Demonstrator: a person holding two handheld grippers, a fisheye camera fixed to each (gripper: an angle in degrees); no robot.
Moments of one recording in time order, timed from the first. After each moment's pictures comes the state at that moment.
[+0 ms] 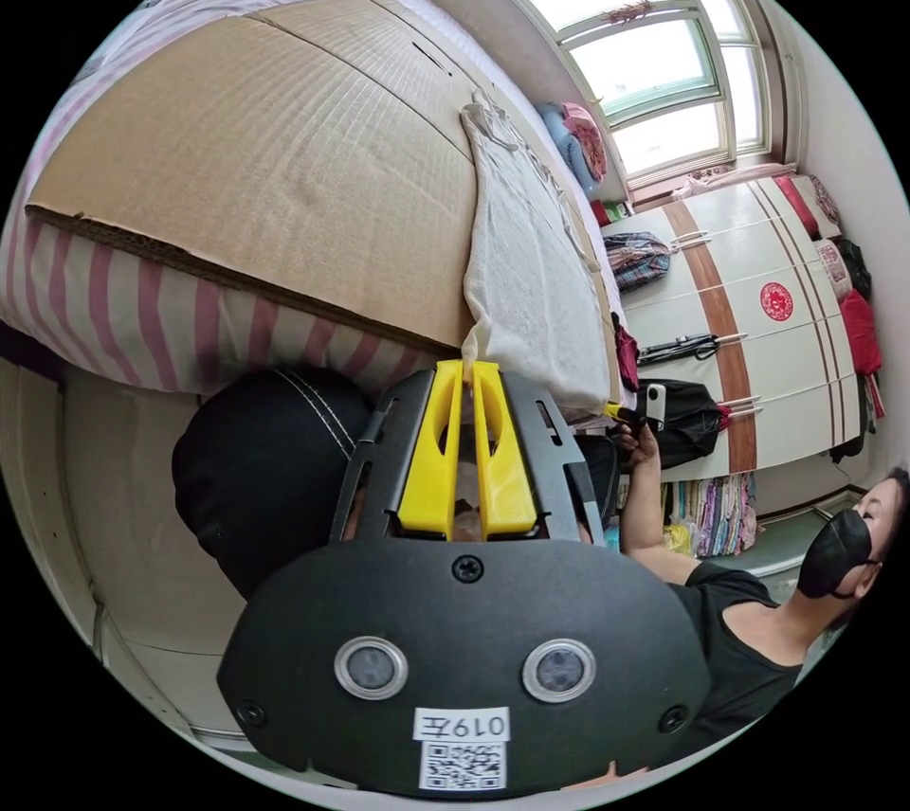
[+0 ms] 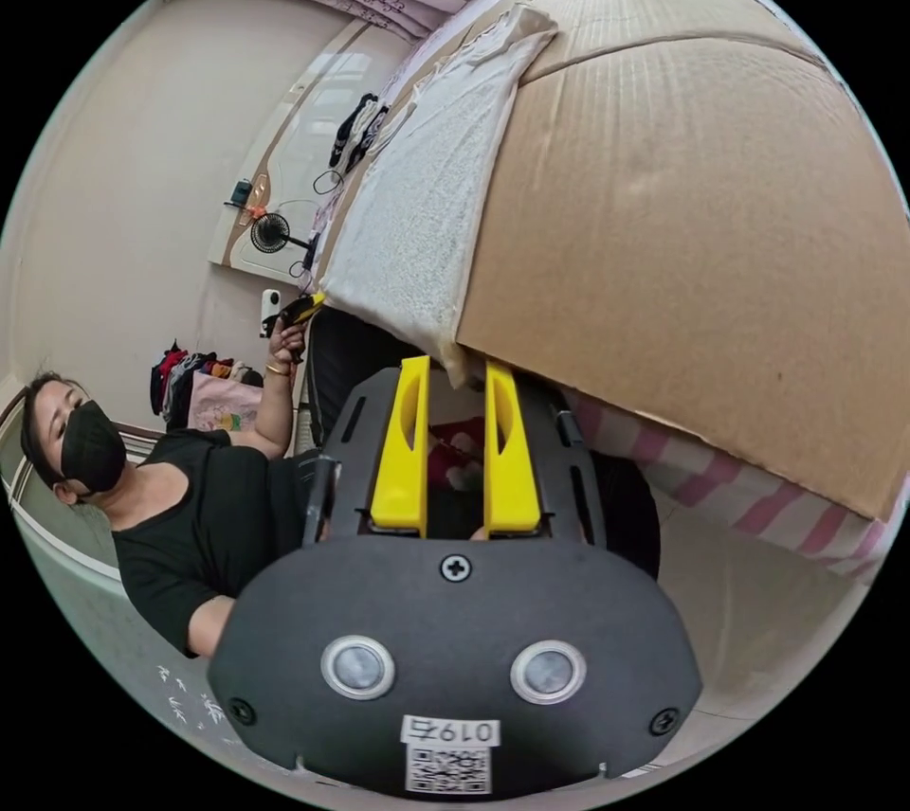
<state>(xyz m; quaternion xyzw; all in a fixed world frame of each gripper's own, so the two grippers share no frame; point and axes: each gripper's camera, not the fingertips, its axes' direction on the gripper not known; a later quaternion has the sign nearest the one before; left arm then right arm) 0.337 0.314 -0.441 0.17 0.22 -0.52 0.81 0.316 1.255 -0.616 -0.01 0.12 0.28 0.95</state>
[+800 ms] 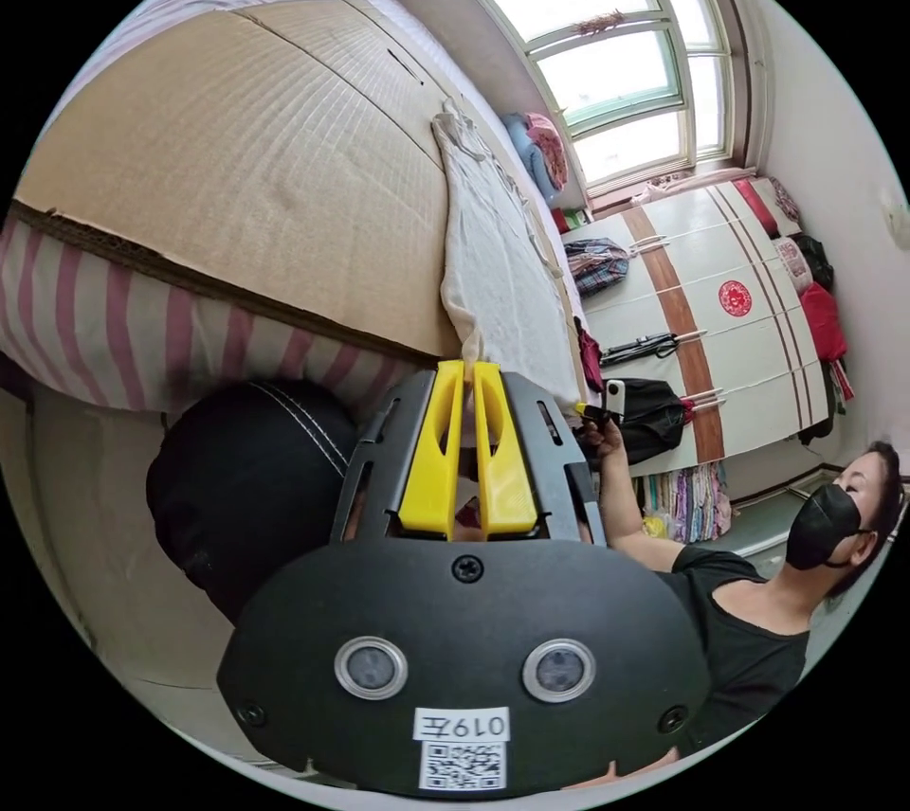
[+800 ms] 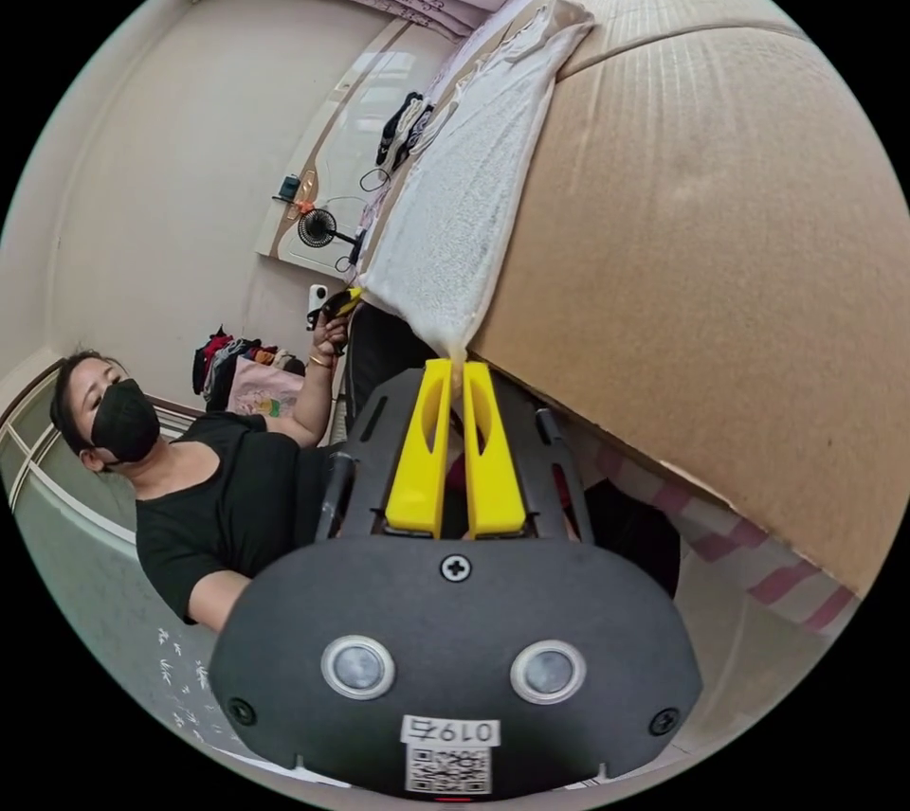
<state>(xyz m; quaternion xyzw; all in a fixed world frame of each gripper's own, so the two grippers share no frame) 0.348 0.320 -0.432 0.24 0.27 -0.48 0.80 0.323 1.250 -0.655 0.02 0.04 0.24 0.97</state>
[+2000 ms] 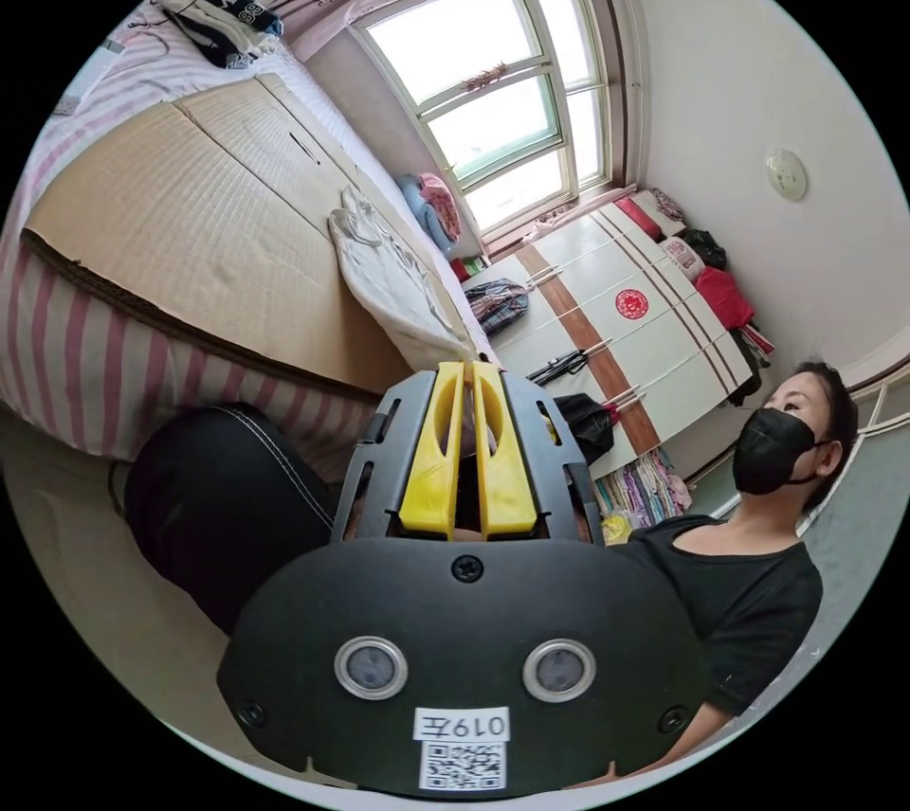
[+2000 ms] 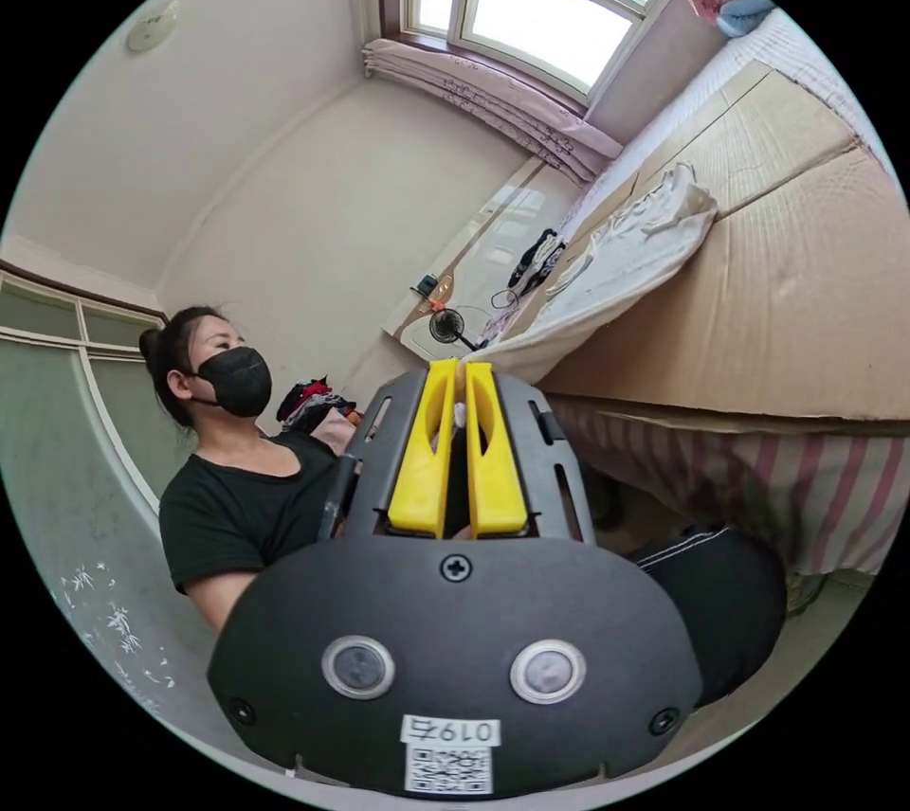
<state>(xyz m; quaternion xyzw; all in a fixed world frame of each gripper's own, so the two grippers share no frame) 0.362 0.387 -0.474 0.41 0.29 -0.40 0.77 0.146 1.336 -0.785 0.28 -0.05 0.09 0.95</state>
